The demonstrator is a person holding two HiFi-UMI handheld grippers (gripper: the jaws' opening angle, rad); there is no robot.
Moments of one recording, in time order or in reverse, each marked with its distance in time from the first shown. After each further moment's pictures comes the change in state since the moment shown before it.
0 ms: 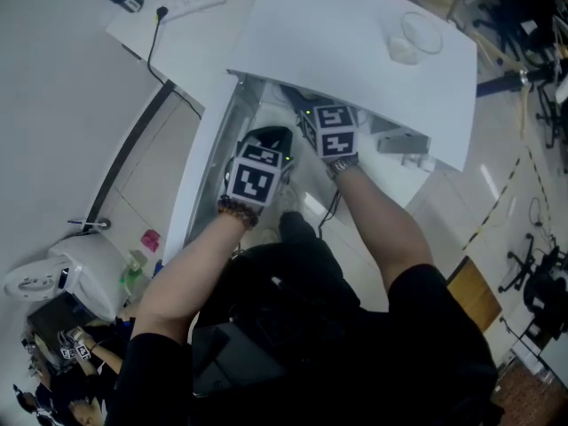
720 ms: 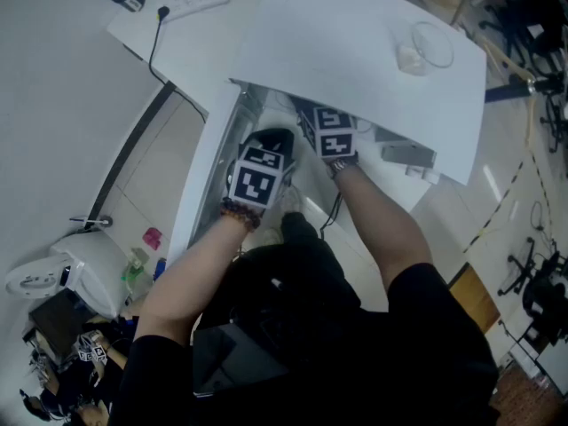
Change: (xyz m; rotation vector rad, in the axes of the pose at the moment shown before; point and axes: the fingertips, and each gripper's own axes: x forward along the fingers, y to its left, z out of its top) left arm 0.012 0.013 0.002 -0.023 0.014 0.012; right arm 0.022 -0.007 -0.001 -0.015 -0.007 -0.018
